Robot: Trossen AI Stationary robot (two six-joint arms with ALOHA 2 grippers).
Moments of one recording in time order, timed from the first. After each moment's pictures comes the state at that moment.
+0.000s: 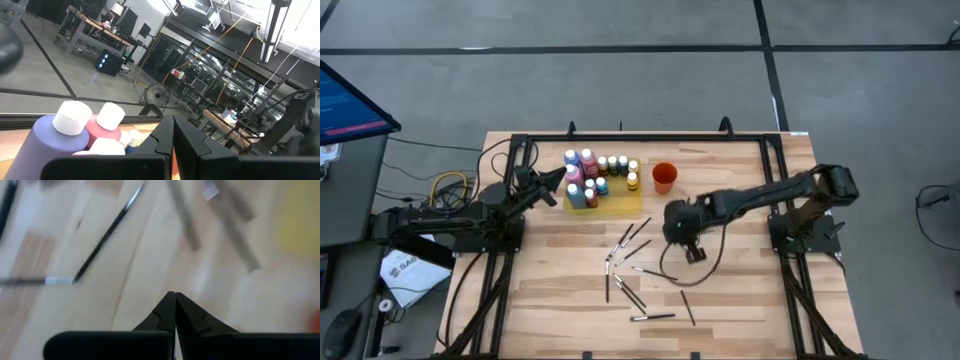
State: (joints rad) left arm 0.21 0.36 0.01 0.48 -0.49 -0.54; right arm 0.10 1.62 1.10 -0.58 -0.06 -0.22
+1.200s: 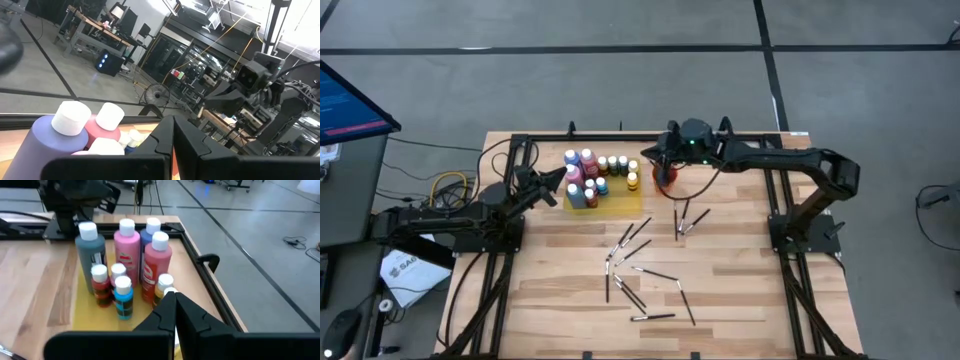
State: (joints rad) left arm 0.21 0.37 0.01 0.50 -0.49 -0.54; right arm -0.38 1.60 1.11 0.12 -0.11 -0.18
